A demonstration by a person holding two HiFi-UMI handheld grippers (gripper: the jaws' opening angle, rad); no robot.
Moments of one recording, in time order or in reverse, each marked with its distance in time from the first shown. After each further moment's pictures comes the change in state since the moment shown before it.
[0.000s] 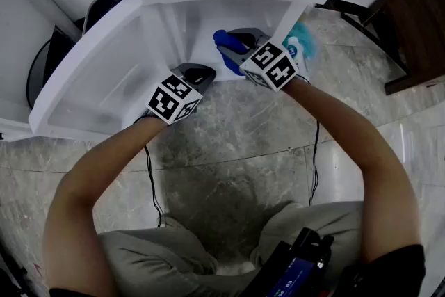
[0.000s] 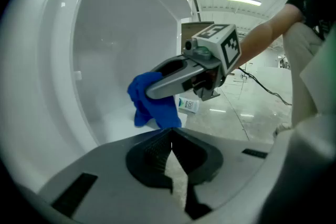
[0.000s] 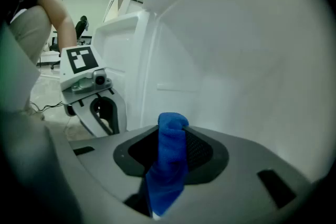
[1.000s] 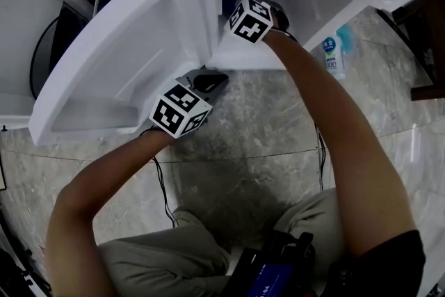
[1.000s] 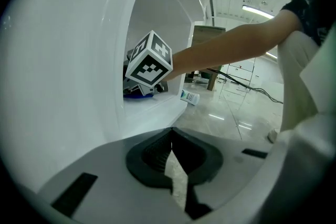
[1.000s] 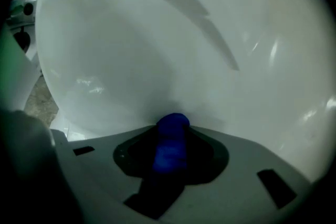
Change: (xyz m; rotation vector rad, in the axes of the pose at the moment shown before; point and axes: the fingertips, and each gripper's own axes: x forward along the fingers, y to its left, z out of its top) left arm -0.028 0.006 -0.056 -0.165 -0.007 -0.008; right arm 0.168 -0.044 -0.018 -0.386 0.277 -0.058
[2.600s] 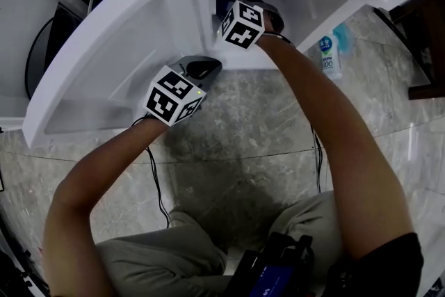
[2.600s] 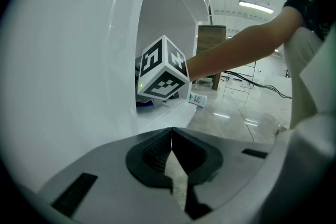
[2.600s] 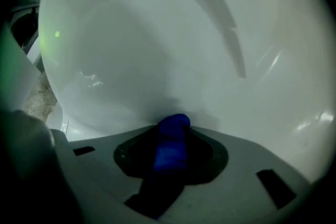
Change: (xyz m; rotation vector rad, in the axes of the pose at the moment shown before) left arm 0.006 0.028 0.016 0.049 -0.016 0.048; right arm 0.000 0.007 -0.001 -0.069 0.015 -0.044
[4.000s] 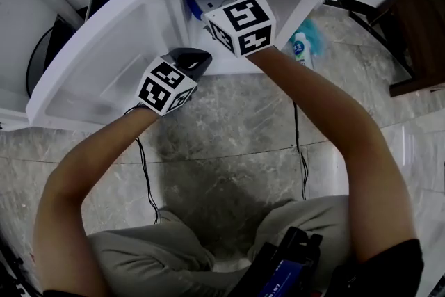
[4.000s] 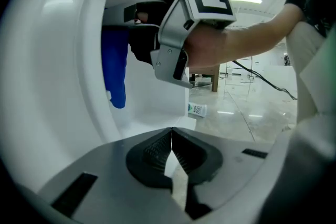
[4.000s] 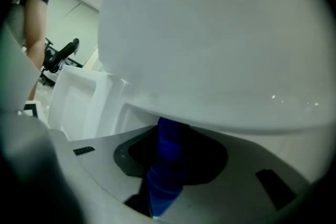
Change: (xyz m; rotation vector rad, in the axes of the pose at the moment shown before) left arm 0.001 -0.018 0.064 0.131 -0.040 0.036; right arm -0.208 -0.100 0.124 0.531 -0.754 -0.276
